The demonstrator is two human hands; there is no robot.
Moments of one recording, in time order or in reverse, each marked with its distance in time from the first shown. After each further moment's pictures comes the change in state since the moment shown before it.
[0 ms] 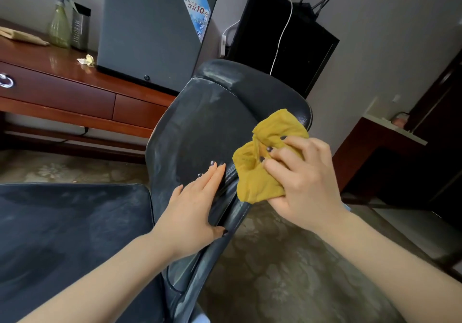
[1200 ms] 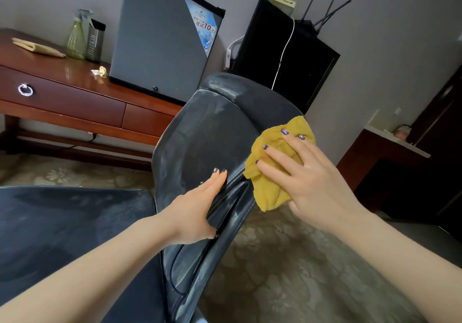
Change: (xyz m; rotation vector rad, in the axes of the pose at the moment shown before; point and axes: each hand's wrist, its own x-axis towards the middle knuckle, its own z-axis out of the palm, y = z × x) left_hand 0.002 0.004 -0.026 -0.052 -0.236 -0.053; right_hand 0.007 0.017 -0.027 -0.102 -0.340 -0.198
